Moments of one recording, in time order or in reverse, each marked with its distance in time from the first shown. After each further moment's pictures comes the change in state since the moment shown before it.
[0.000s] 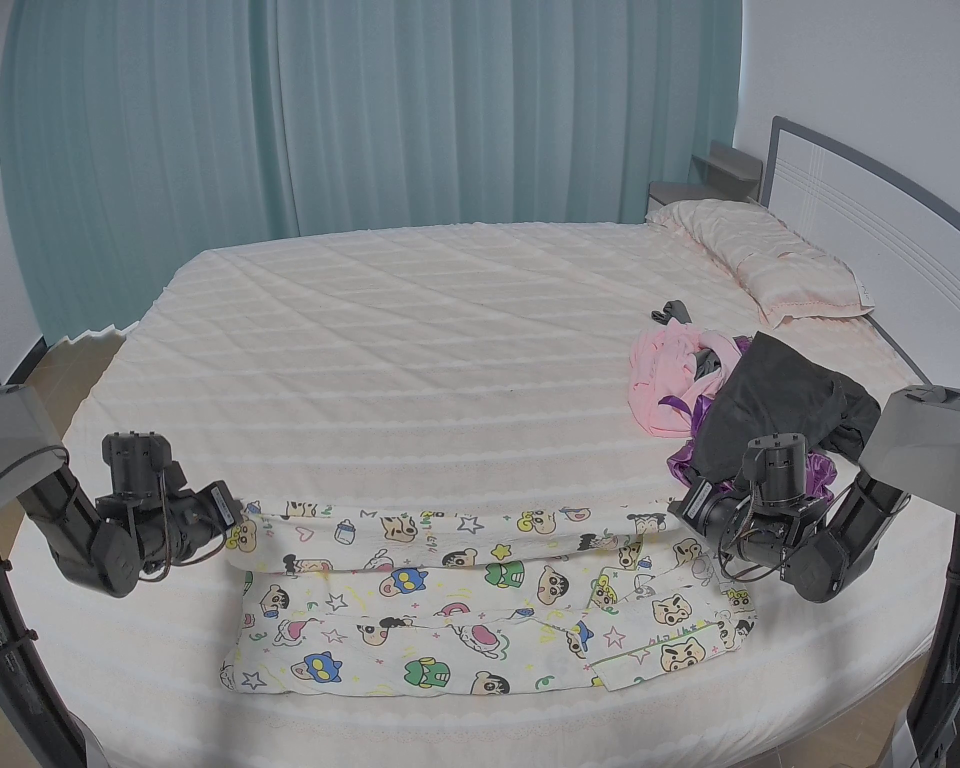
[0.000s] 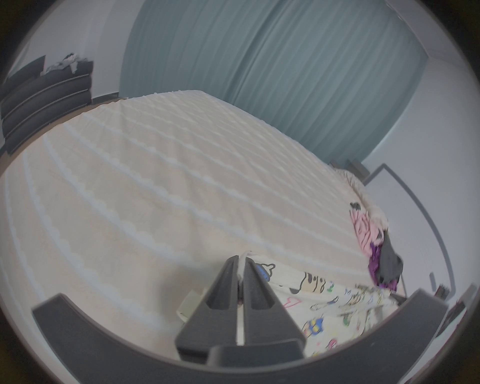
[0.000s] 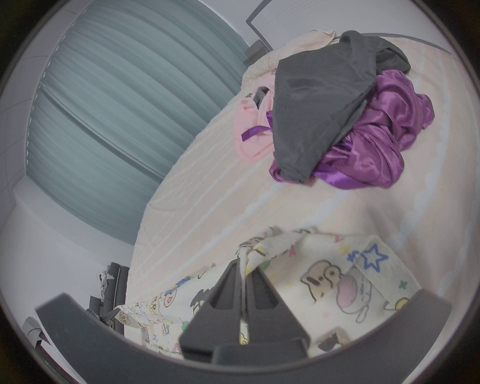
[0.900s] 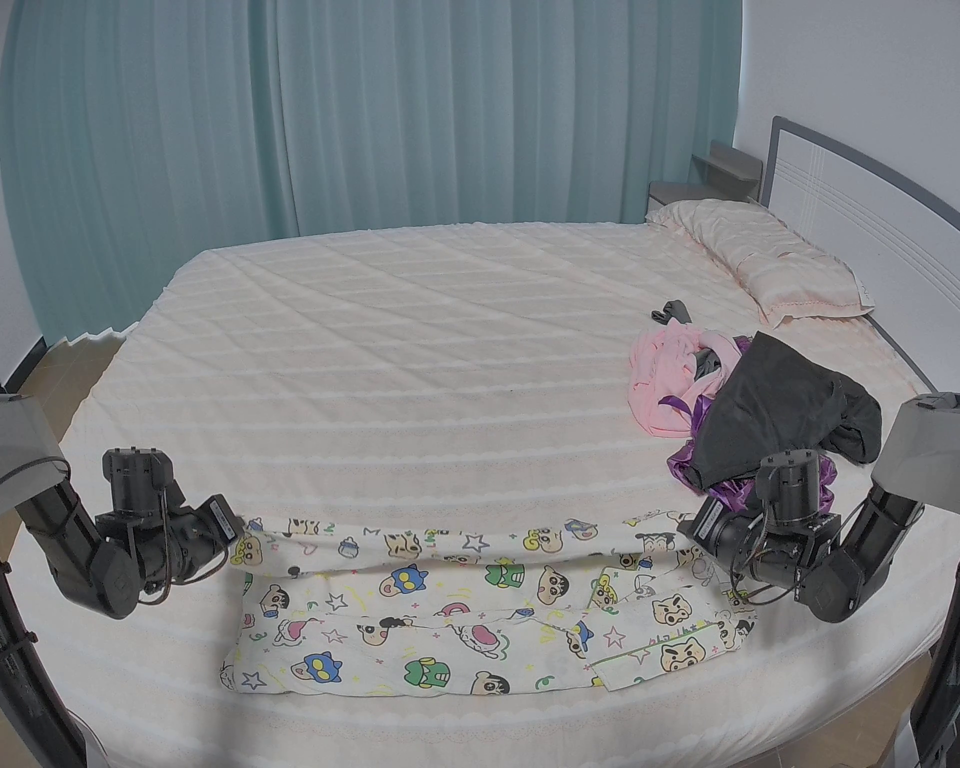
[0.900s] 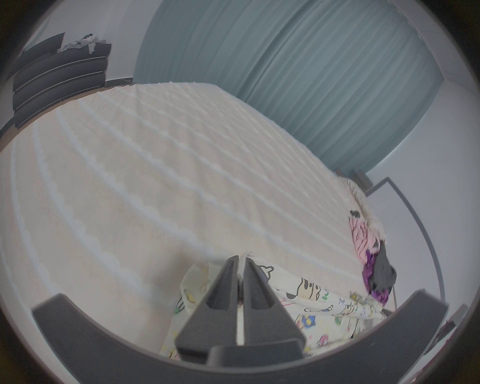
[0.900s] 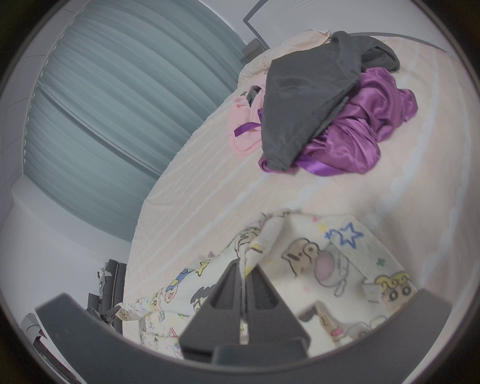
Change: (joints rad) left arm -0.023 -0.010 0.063 -0.042 0.023 -0.130; right arm 0.009 -0.045 0.111 -0.041 -0.005 0.003
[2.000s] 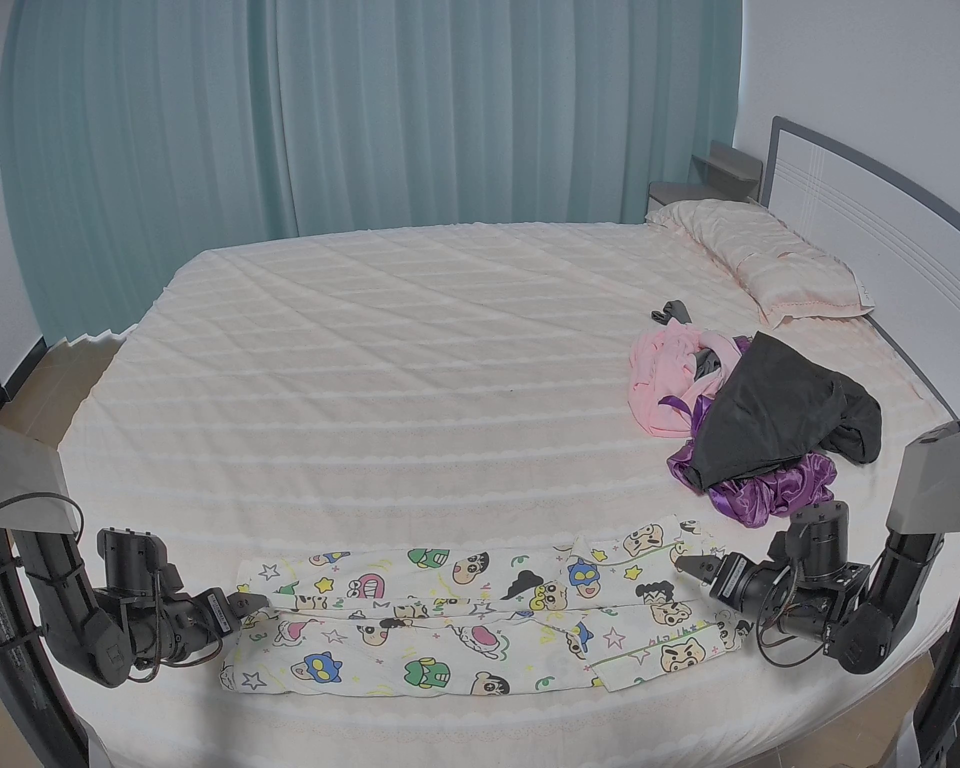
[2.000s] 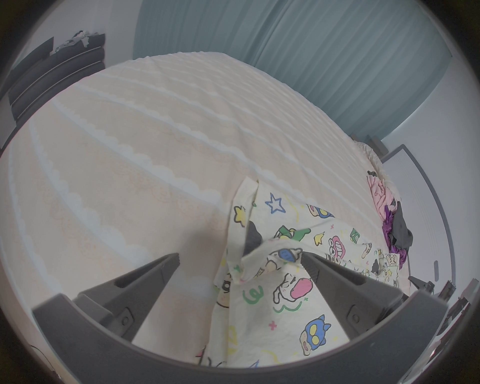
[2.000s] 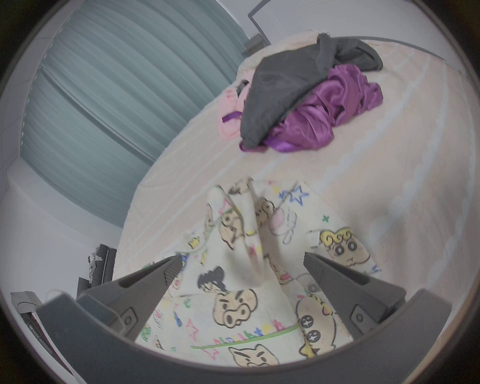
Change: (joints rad) left arm 0.020 0.064 0.343 -0.180 -0.038 0.112; right arm 0.015 -0.030 0.313 -0.212 -0.006 -0.064
